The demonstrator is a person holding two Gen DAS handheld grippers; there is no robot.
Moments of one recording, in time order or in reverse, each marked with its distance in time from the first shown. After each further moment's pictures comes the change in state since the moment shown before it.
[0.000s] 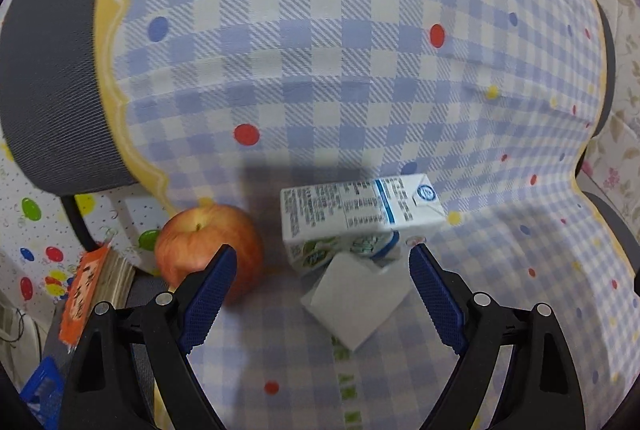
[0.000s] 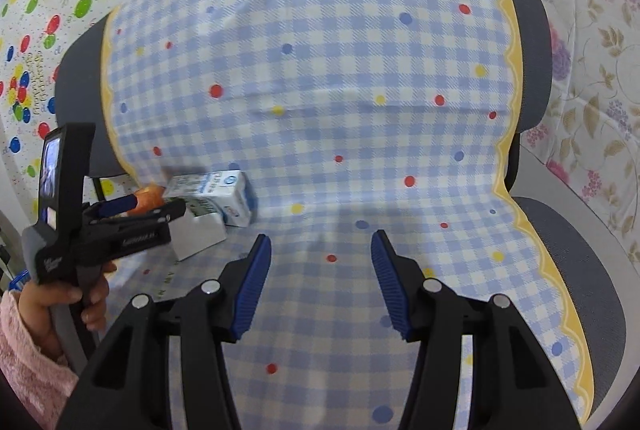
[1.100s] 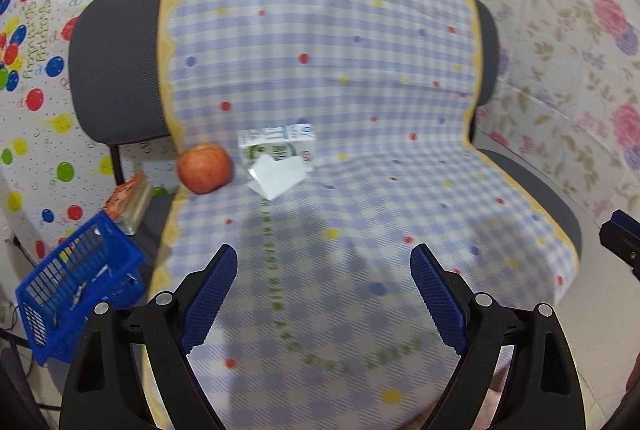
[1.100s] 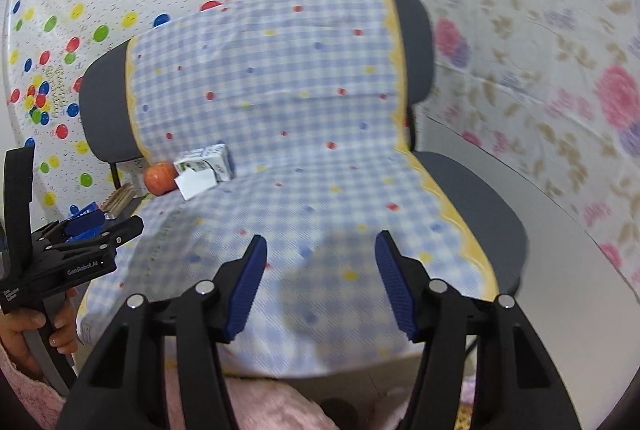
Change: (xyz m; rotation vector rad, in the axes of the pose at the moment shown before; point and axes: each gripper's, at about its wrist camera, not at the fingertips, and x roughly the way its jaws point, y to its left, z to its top) left arm -0.180 -0.043 -0.106 0.035 -0.076 -0.091; right arm -0.171 -0.023 -0.080 0.047 -0.052 -0.082
